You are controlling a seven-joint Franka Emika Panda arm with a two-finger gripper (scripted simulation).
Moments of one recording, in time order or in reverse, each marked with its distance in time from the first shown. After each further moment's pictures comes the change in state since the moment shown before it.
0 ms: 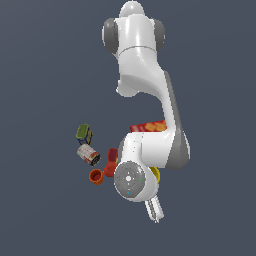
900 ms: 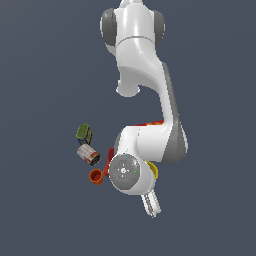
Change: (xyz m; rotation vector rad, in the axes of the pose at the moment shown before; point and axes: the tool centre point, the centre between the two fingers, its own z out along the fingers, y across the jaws) arm 0.002 0.016 -0.015 -0.002 -0.001 -0.002
